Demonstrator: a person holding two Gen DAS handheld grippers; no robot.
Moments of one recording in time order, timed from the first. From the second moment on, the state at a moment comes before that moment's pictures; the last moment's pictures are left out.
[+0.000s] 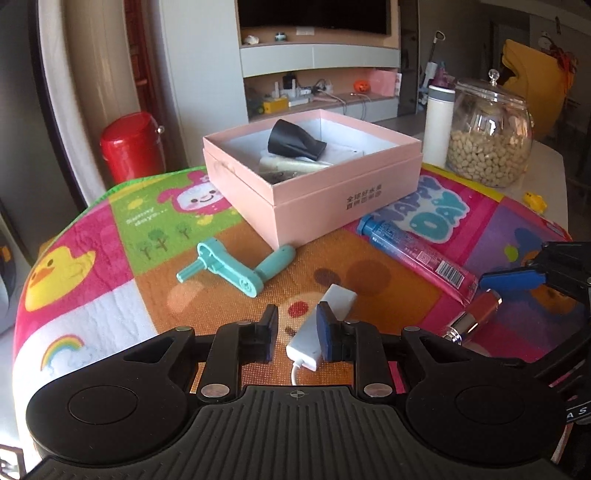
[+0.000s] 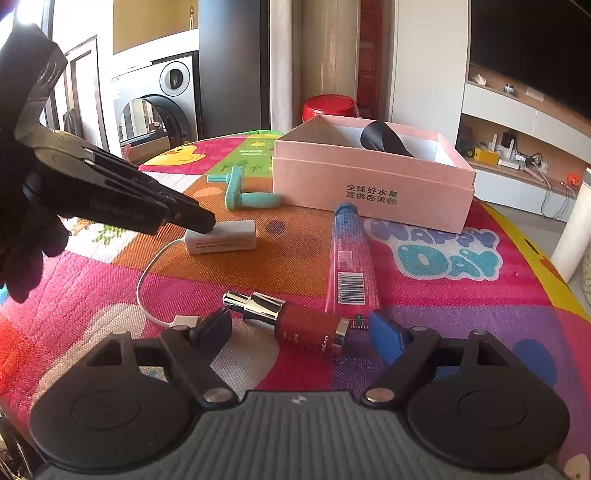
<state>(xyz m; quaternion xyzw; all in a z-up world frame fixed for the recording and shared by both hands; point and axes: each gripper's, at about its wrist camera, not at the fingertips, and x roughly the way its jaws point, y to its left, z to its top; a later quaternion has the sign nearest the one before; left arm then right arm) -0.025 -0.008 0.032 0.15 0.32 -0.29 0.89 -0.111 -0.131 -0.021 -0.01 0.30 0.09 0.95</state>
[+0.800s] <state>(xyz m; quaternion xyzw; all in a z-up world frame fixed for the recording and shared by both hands) -0.015 -0.021 0.023 0.17 0.34 -0.31 0.87 -0.108 -0.117 -0.019 0.01 0.31 0.05 0.95</state>
